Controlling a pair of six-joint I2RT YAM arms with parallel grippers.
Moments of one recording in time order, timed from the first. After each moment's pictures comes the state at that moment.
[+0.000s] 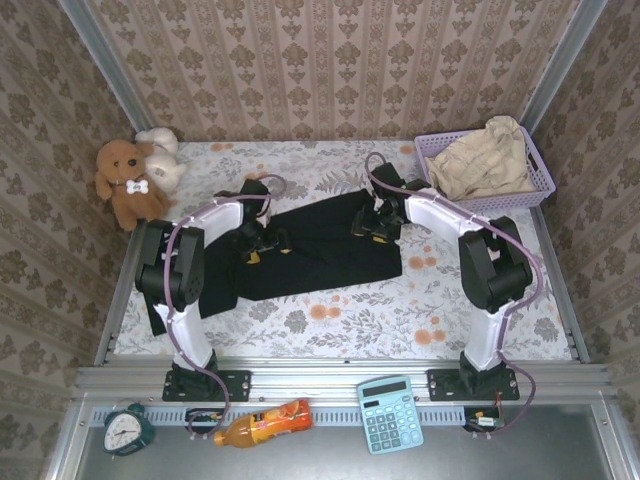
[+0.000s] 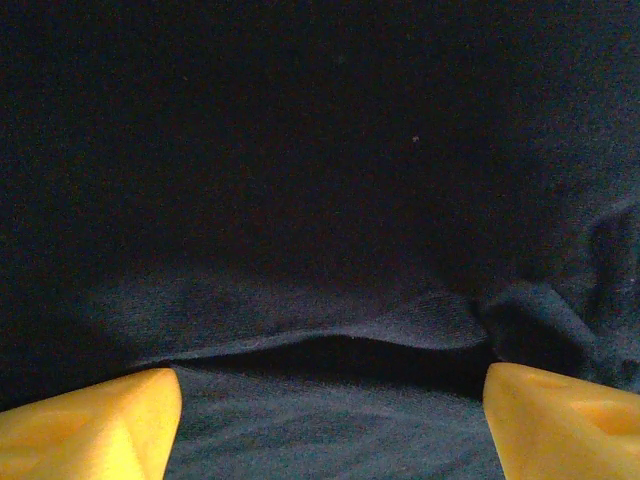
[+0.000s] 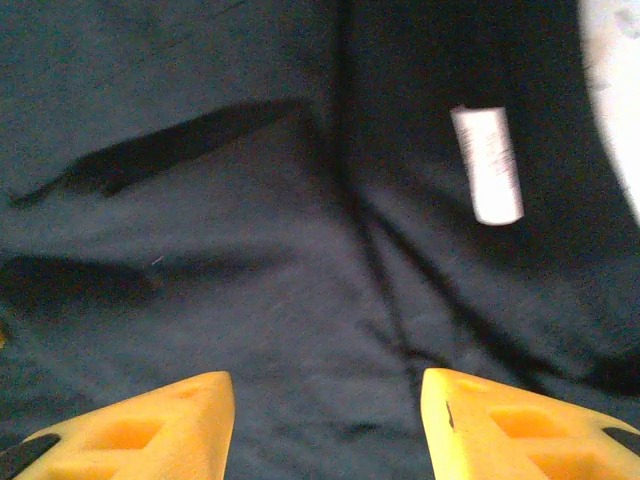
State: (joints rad) left arm -0.34 1.88 1.25 -0.81 0.23 -0.48; right arm 0.42 1.87 1.40 -0.72 -0.21 0.63
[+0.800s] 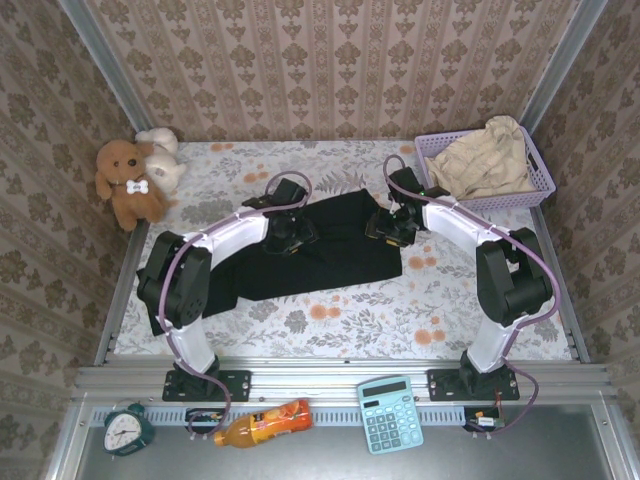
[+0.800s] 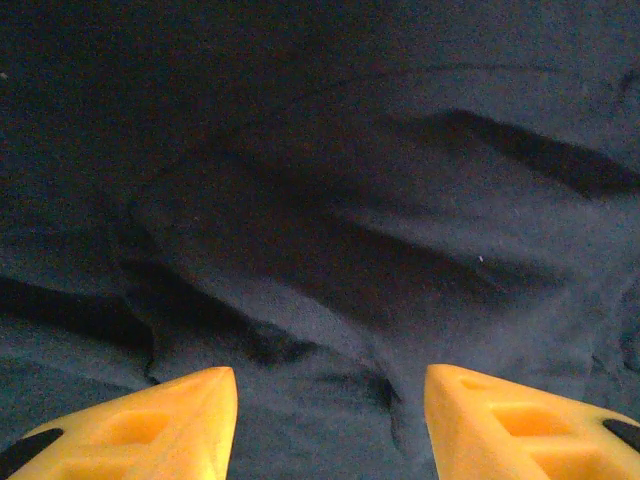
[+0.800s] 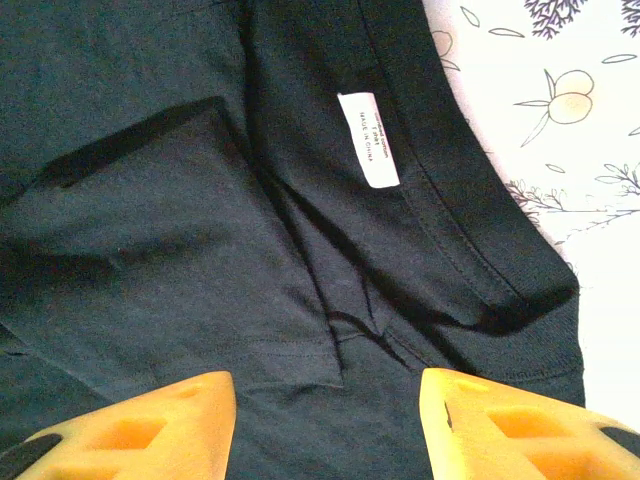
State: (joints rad) left arm -0.58 1.80 1.24 -0.59 0.11 -0.93; right arm 0.34 1.77 1.26 -0.67 -0.21 0.63
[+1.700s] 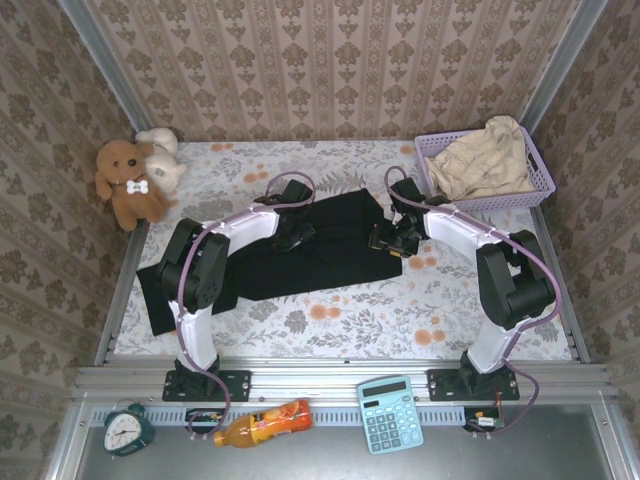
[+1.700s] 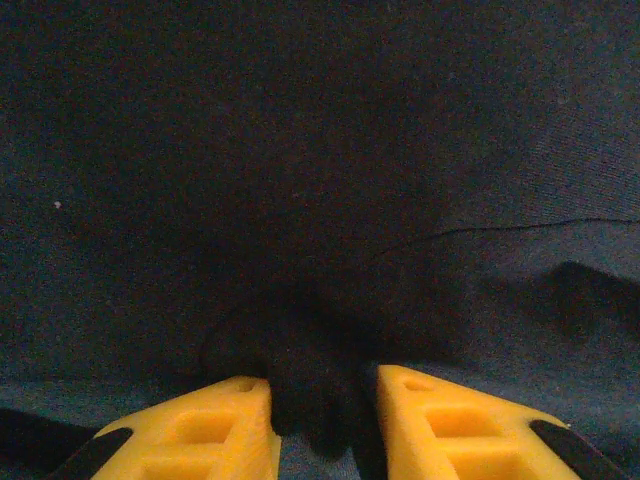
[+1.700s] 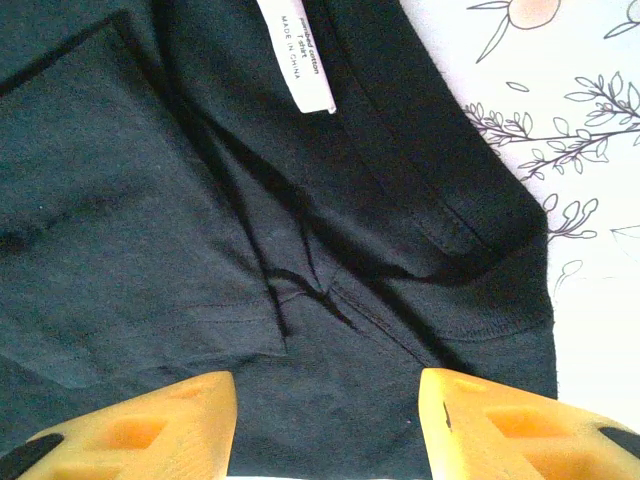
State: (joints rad) left arm -0.58 1.93 1.31 -0.57 -0.02 -0.99; right arm 0.33 1.74 1.17 -0.66 -0.21 0.63
